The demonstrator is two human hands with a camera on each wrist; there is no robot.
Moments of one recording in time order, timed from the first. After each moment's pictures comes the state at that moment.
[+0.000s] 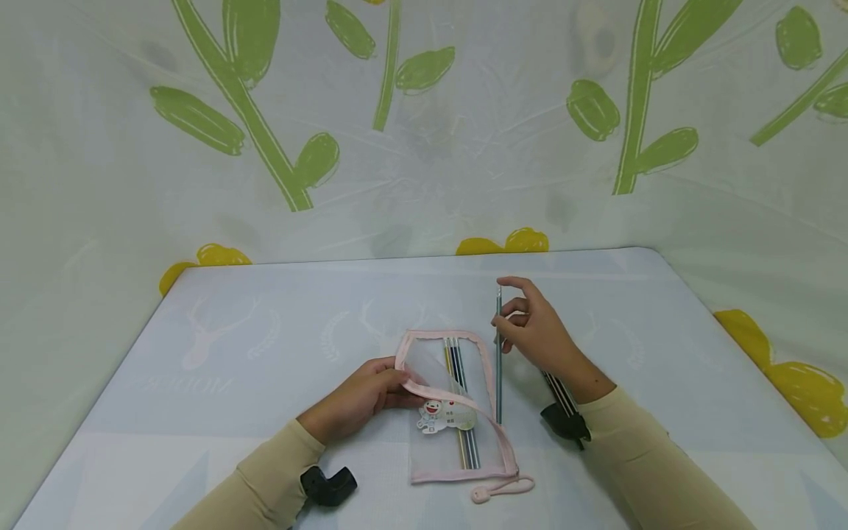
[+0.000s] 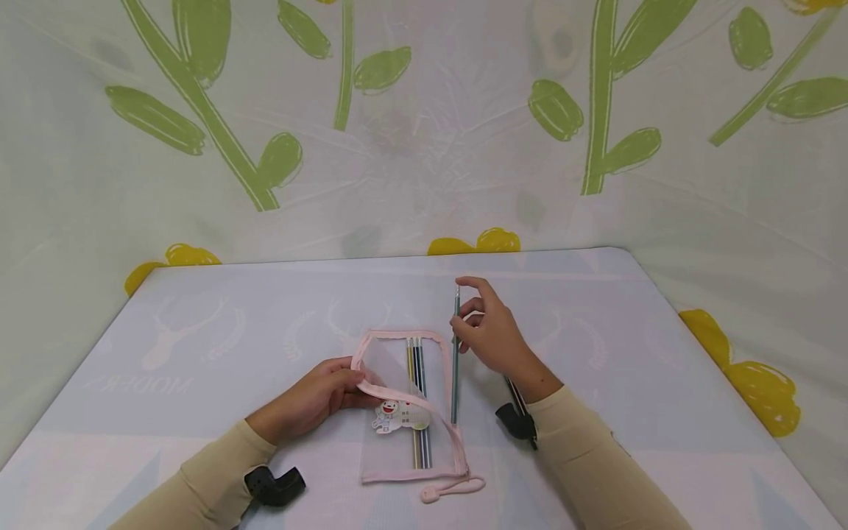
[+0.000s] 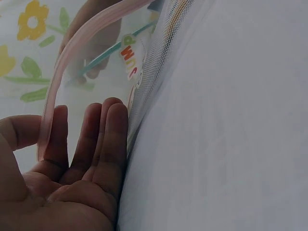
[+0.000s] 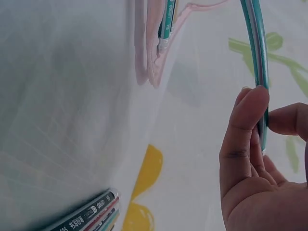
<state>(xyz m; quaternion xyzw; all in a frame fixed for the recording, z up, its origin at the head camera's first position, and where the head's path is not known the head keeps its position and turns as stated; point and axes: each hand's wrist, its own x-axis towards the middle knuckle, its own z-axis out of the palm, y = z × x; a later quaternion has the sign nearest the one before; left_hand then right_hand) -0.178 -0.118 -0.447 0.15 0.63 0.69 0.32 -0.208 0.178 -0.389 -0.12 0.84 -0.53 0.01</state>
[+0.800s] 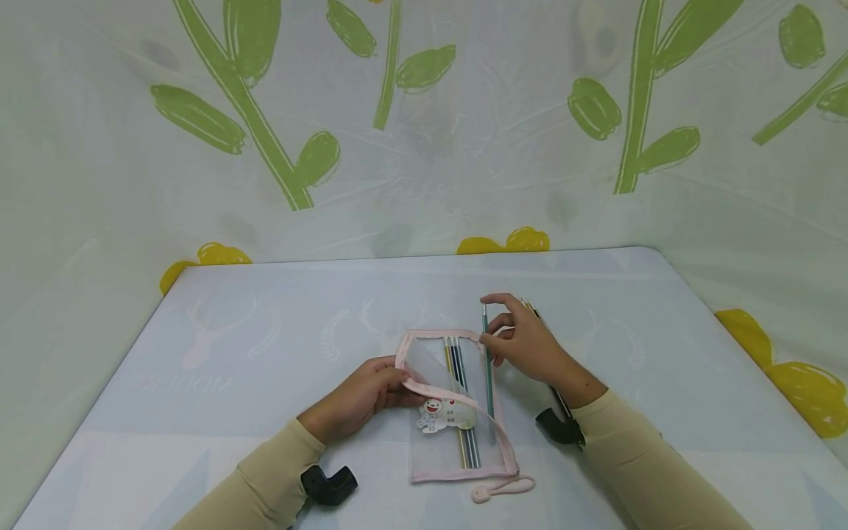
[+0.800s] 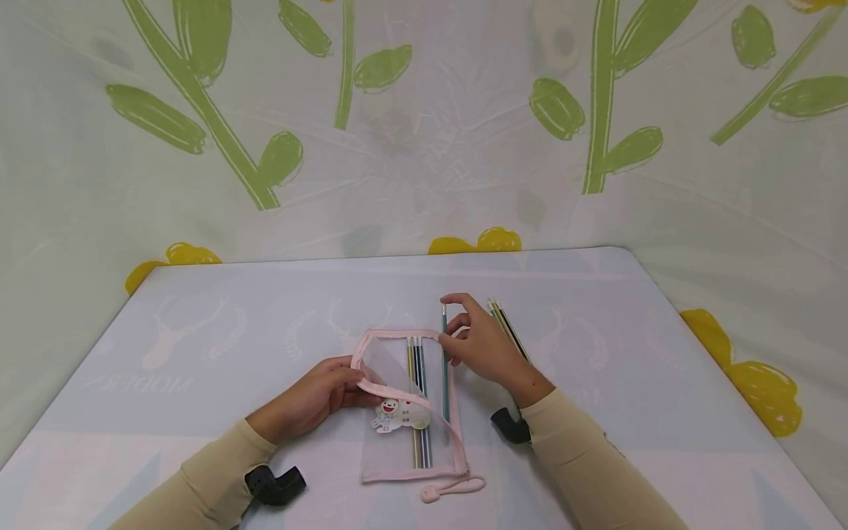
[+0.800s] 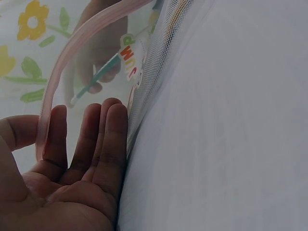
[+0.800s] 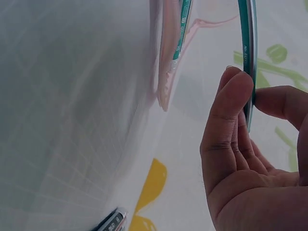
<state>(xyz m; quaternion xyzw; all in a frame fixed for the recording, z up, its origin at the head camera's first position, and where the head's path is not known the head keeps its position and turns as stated) -0.176 -0.118 -0.444 0.15 0.62 0.70 0.31 -0.207 0.167 -0.400 -0.12 0.85 -0.50 0.08</state>
